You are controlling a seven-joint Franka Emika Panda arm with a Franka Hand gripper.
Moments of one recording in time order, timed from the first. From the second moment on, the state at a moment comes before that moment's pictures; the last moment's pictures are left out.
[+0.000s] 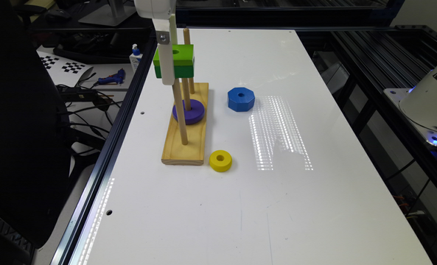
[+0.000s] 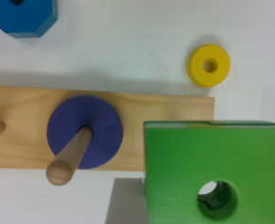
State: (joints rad) arm 0.00 0.32 0.15 -1.85 0.02 2.23 0.89
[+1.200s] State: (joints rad) arm 0.03 0.34 0.15 -1.82 0.01 2.23 0.91
